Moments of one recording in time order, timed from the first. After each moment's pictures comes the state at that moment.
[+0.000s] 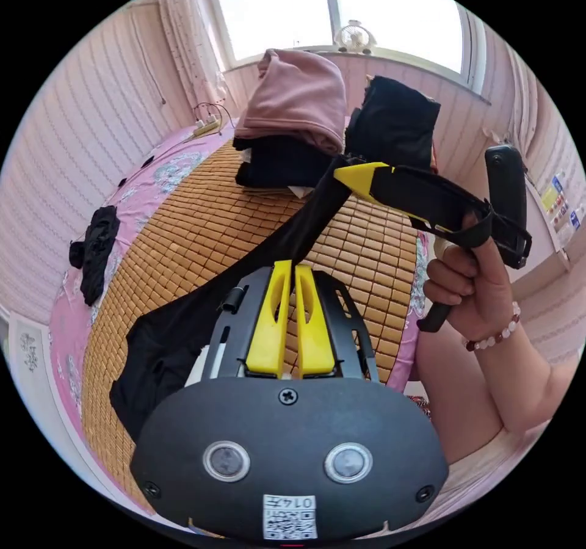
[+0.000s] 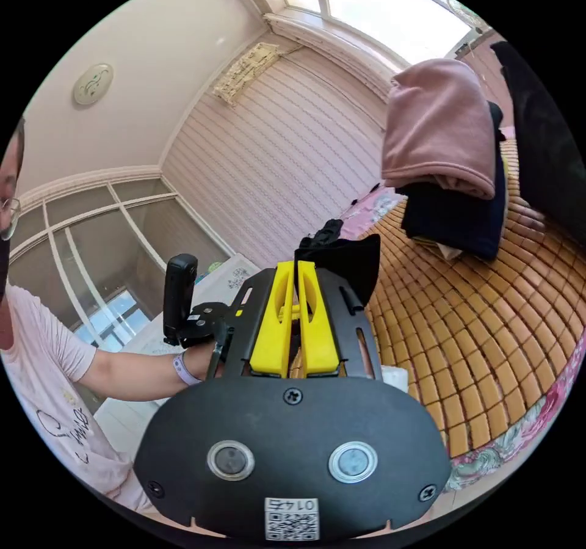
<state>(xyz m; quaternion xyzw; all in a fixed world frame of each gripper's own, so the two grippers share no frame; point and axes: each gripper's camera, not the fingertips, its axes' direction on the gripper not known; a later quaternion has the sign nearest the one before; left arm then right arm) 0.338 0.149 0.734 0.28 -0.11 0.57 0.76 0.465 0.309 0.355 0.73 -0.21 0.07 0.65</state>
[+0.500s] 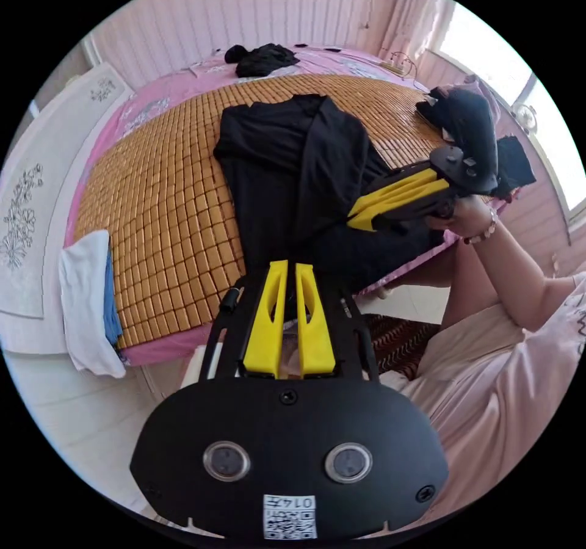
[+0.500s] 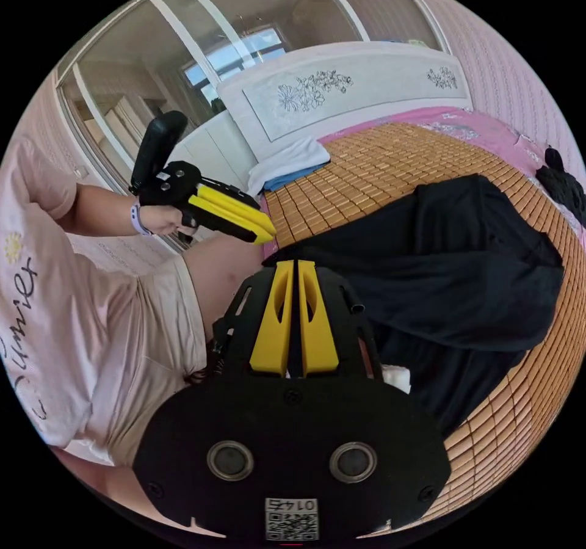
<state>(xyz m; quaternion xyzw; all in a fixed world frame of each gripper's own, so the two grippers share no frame) -0.070 0.259 0.693 0.23 -0.12 0.21 0.94 0.087 0.065 0.471 0.28 -0.13 -0.41 0.86</state>
